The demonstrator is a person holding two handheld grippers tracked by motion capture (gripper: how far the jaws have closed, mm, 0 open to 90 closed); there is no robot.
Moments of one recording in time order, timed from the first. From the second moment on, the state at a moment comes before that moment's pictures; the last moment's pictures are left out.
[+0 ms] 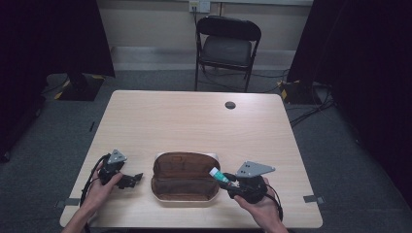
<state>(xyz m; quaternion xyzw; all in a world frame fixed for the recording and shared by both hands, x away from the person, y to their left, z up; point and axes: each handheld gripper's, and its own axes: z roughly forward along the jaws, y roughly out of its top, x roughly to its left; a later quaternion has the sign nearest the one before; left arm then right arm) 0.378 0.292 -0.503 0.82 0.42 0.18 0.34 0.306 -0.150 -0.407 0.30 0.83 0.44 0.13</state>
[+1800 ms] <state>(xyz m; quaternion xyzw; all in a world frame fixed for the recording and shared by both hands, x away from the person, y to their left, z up) 0.377 0.293 -0.503 0.82 0.42 0.18 0.34 0.365 -0.031 -0.424 0.25 0.86 0.44 0.08</state>
